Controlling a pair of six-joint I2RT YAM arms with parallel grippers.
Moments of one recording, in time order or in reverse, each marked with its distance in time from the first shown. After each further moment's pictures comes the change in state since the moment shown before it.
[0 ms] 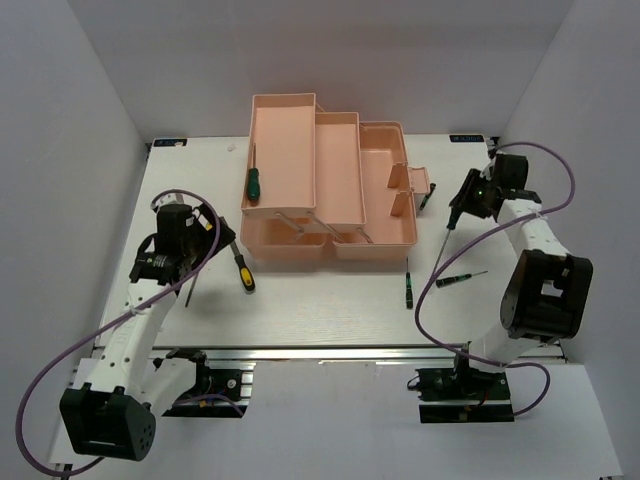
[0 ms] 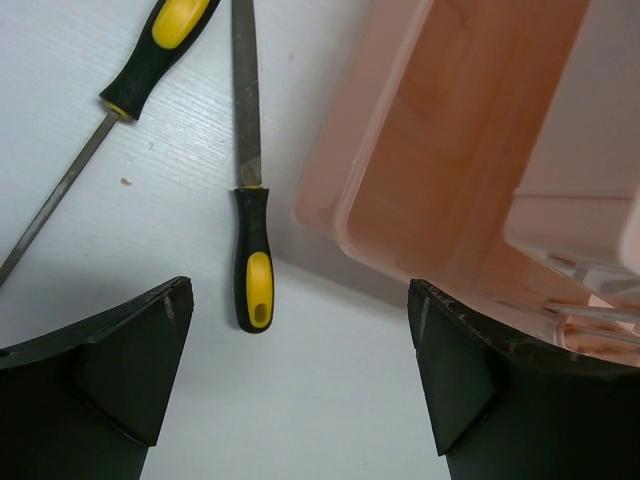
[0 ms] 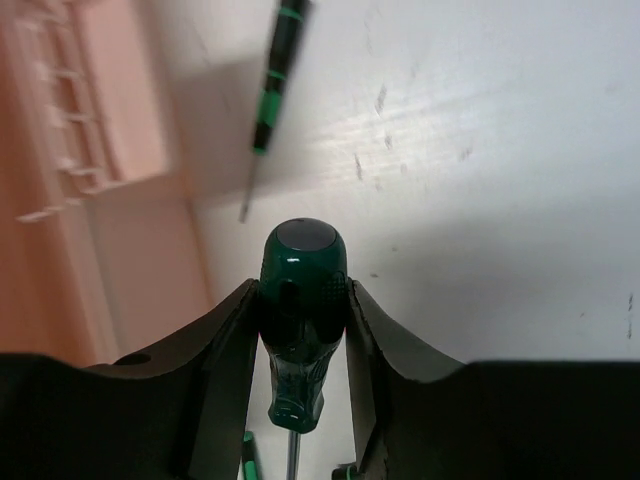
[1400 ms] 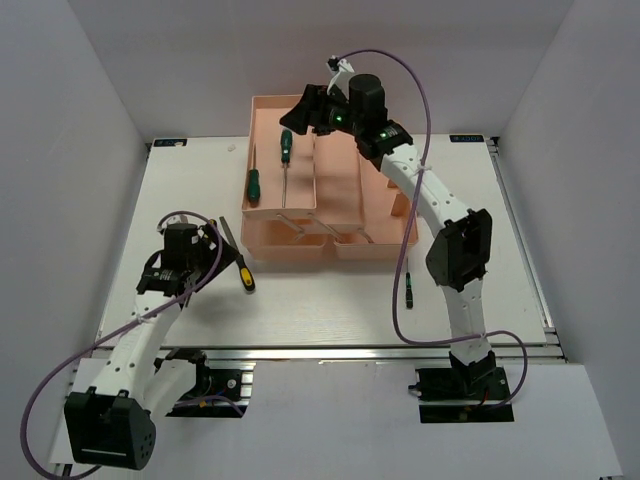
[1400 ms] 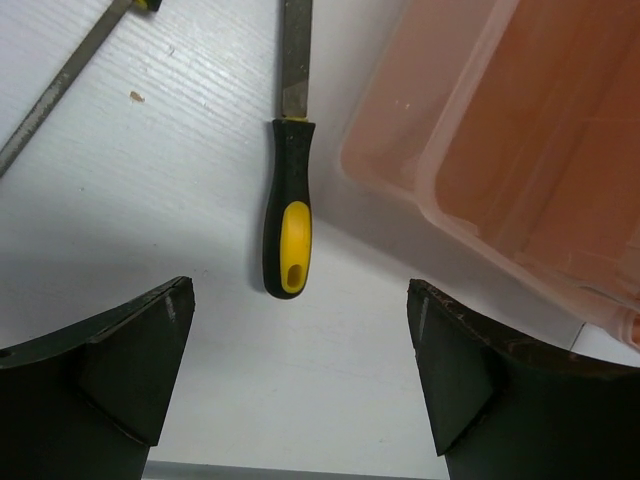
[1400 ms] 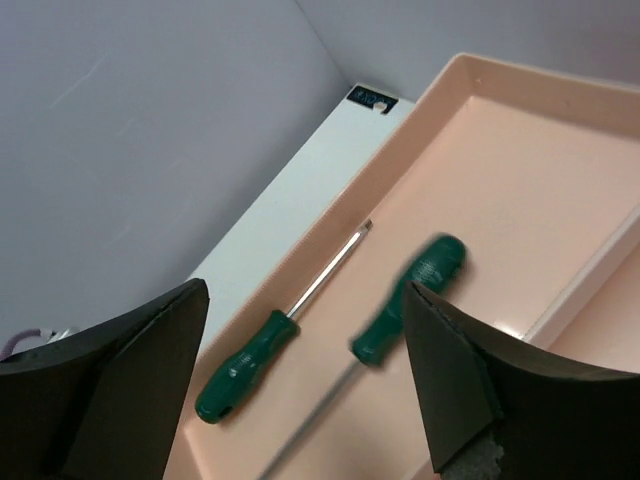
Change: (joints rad) left arm 0.004 -0.061 -0.168 0.012 0.038 -0.072; right arm 0.681 0.556 1.060 0.197 -0.220 0.273
